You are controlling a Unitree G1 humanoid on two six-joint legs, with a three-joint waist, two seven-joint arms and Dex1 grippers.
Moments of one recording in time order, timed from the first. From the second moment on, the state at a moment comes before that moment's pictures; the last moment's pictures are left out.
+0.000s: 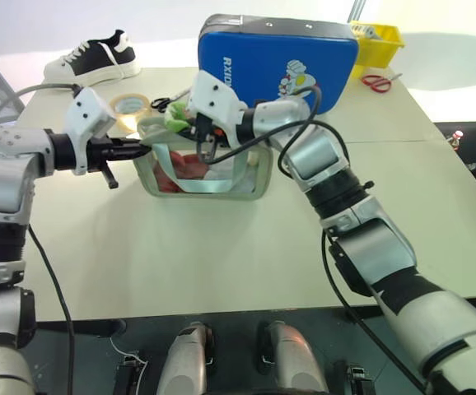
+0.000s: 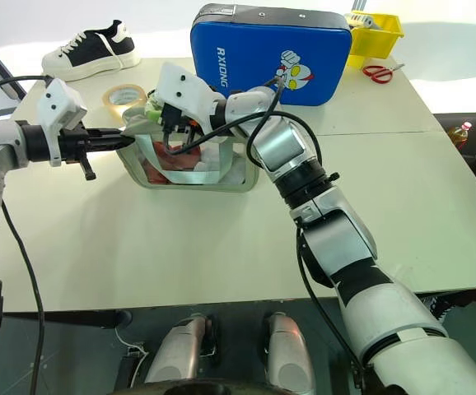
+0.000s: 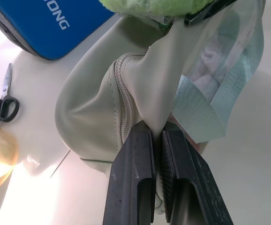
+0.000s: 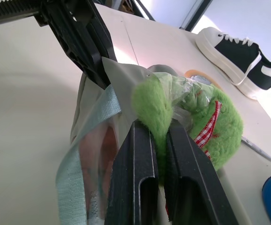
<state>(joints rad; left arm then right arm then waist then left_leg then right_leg) -0.76 0.89 0.02 0.20 -0.27 0.45 -1.14 -1.22 -0.19 0.32 0.47 0.01 0.32 0.90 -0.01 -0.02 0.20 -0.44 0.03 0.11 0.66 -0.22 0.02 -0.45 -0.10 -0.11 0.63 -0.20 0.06</state>
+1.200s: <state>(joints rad) -0.72 0.99 0.03 0.21 -0.28 0.43 -1.17 -1.01 -0.46 0.14 0.08 0.19 0.72 0.75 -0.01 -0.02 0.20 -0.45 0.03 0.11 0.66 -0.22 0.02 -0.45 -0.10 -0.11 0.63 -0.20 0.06</state>
